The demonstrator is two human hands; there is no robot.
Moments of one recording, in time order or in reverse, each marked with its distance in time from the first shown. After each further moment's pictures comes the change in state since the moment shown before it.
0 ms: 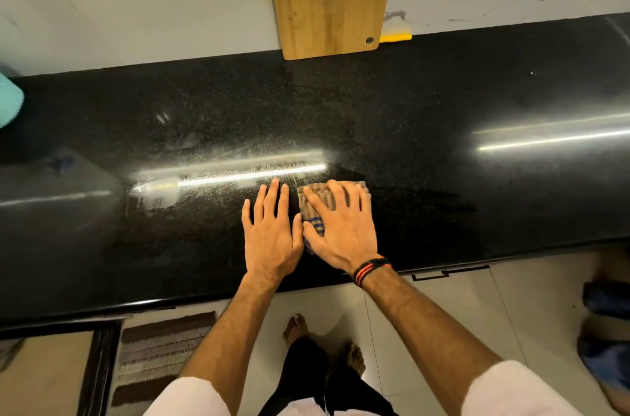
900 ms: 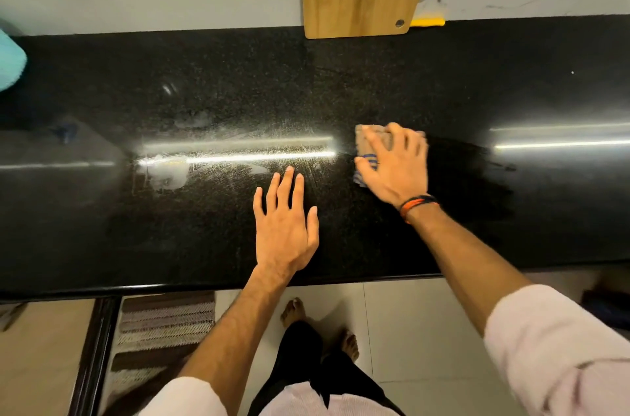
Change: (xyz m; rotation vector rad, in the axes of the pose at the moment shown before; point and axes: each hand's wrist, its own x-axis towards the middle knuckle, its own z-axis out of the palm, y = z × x) left_hand 0.002 0.006 -0.004 0.017 -0.028 -0.026; right_hand 0.090 0.081 0.005 -0.113 0.116 0.099
